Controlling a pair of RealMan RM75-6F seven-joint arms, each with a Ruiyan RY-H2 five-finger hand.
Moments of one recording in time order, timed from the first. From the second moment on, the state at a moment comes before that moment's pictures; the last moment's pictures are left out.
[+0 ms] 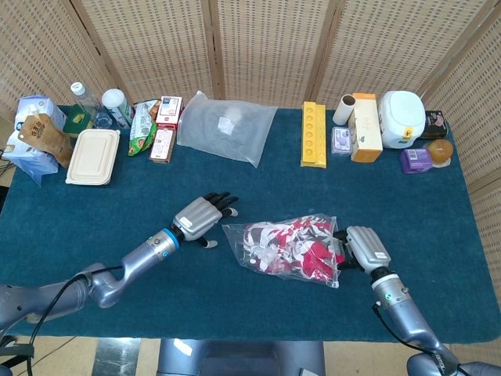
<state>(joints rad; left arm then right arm) -0.99 -1.62 -0.04 -1.19 1.42 0.79 0.01 0.47 -1.29 0.12 -1.73 -1.22 1.05 0.04</state>
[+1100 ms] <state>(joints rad) -1.02 -1.78 -0.12 -1.05 1.35 0.77 0.11 0.46 -1.29 0.12 -1.71 -1.26 1.03 0.10</state>
